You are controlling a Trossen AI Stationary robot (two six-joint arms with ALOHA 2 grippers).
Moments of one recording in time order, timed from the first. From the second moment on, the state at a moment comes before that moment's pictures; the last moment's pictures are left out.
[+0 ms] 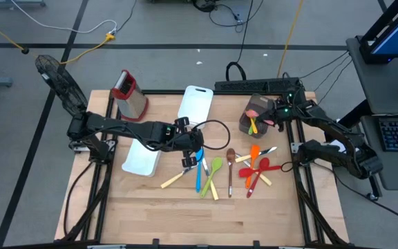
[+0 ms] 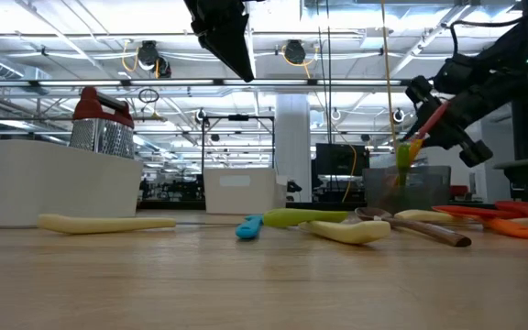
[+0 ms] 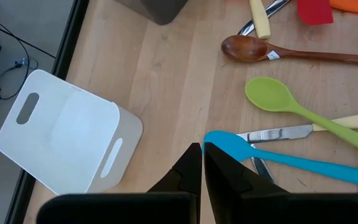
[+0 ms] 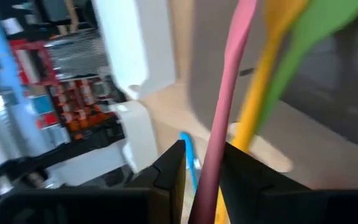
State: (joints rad) left arm -0.10 1.72 1.55 -0.85 -0.38 -0.11; right arm -1.16 0.96 0.47 -0.33 -0.90 1.02
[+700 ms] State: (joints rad) left arm -0.10 1.72 1.55 -0.85 -0.38 -0.11; right arm -1.10 0.93 0.47 -0.36 -0.87 1.09
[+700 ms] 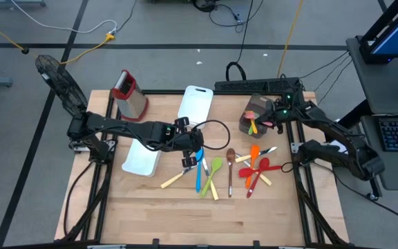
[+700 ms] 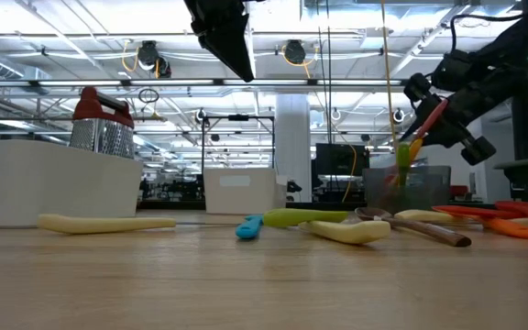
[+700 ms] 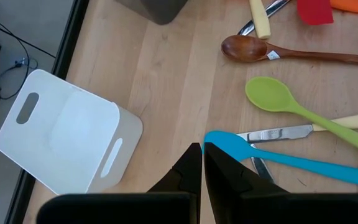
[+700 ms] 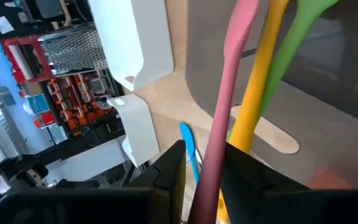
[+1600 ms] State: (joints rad) left arm -0.10 1.72 1.55 -0.86 -0.36 -0.14; right arm -1.10 0.86 0.47 -0.54 -0.82 1.00
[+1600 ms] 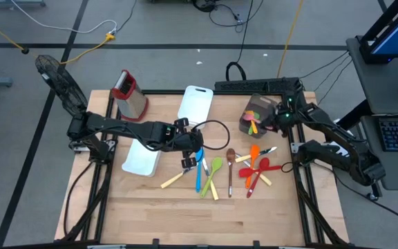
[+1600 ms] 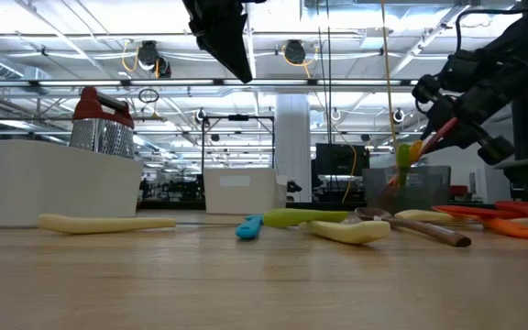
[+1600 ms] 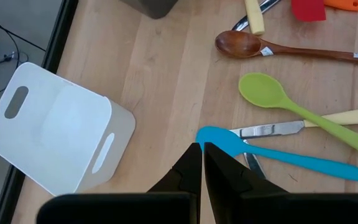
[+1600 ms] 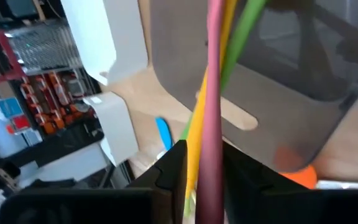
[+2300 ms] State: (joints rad) left arm -0.10 1.72 1.55 -0.86 -0.36 -0.13; right arm -1.10 0.71 0.47 -0.73 -1.00 0.97
